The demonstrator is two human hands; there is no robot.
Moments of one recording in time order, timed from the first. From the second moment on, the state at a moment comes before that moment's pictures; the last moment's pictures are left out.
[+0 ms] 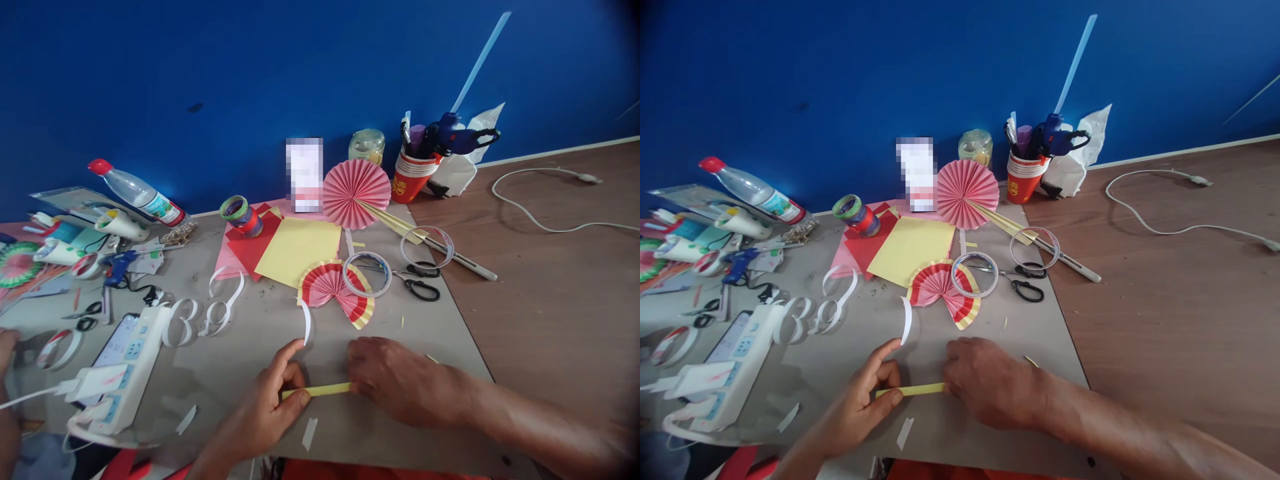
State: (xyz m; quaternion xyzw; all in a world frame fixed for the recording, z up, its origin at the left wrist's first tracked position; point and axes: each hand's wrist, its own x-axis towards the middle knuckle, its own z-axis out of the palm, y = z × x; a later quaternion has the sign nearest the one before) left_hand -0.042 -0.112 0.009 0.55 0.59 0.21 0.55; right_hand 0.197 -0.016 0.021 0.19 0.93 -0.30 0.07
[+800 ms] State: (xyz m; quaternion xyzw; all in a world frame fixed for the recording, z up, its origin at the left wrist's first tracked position) left_hand -0.054 -0.122 0.021 0.36 0.46 0.38 0.72; right_hand 0.199 -0.017 0.008 0.22 0.94 -0.25 -0.01
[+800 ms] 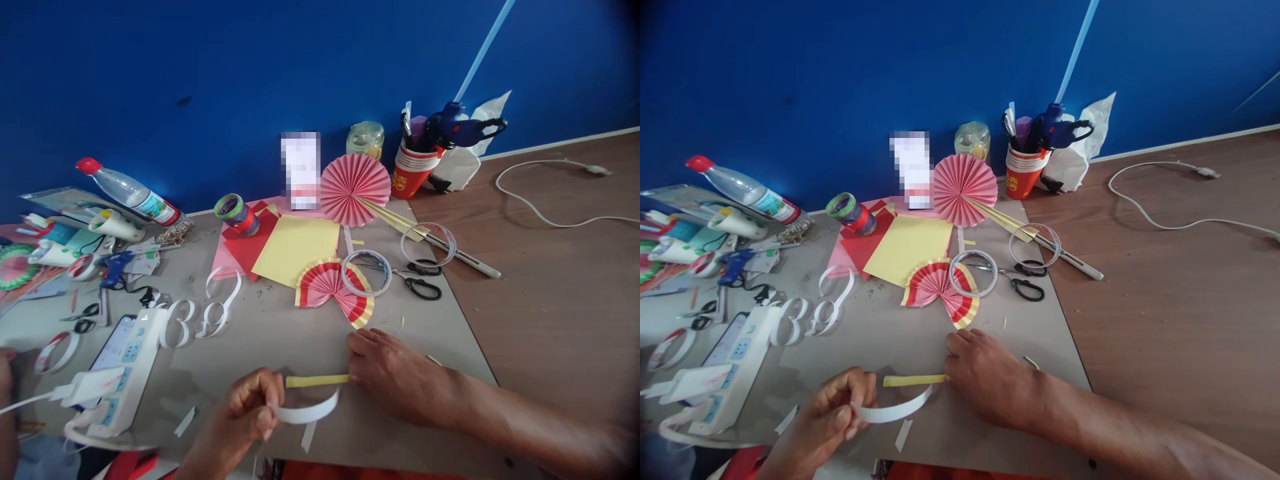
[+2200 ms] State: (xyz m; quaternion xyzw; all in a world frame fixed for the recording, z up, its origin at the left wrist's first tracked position) left_hand -0.030 -0.125 0.019 0.35 0.57 0.44 0.60; right_hand 0.203 -0.009 0.005 0.21 0.90 -0.36 -0.07
